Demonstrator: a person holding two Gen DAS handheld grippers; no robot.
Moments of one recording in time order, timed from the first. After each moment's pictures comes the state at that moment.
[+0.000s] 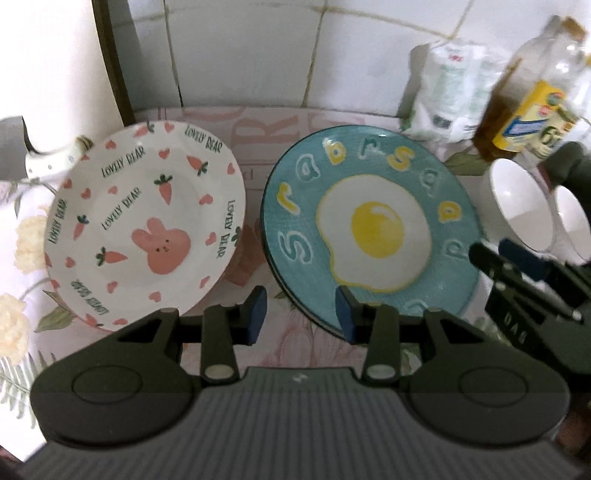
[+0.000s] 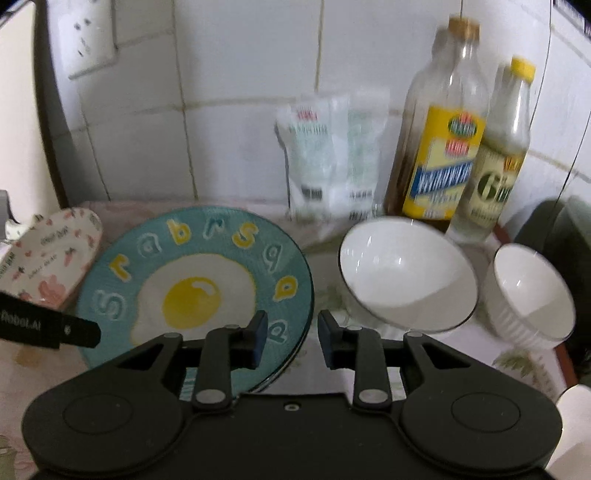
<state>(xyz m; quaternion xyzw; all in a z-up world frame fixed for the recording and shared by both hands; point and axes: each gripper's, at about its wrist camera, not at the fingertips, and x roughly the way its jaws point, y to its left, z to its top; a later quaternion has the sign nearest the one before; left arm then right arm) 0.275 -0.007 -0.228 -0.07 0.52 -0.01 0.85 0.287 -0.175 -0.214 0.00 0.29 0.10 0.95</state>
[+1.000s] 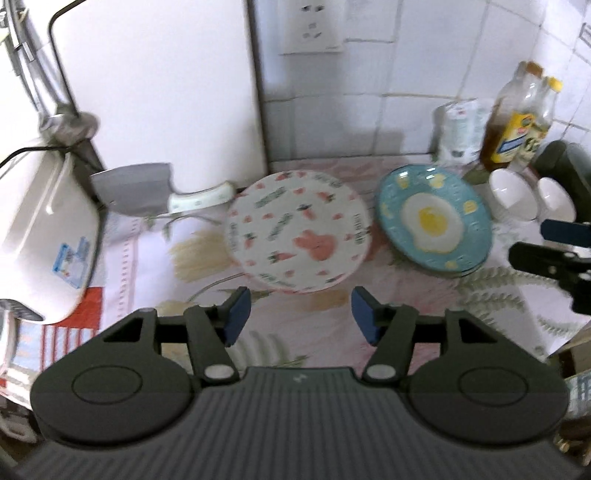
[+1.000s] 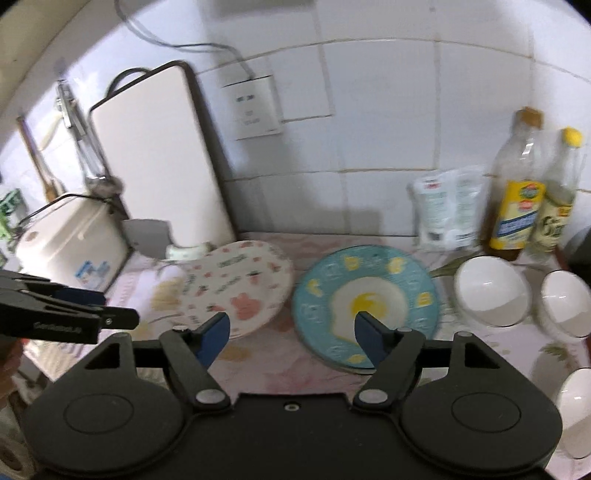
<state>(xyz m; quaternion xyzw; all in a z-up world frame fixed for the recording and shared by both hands) 0.155 0.112 -0.108 0.00 0.47 0.02 0.88 0.170 -0.134 -0.107 0.05 0.28 0.26 0.92</state>
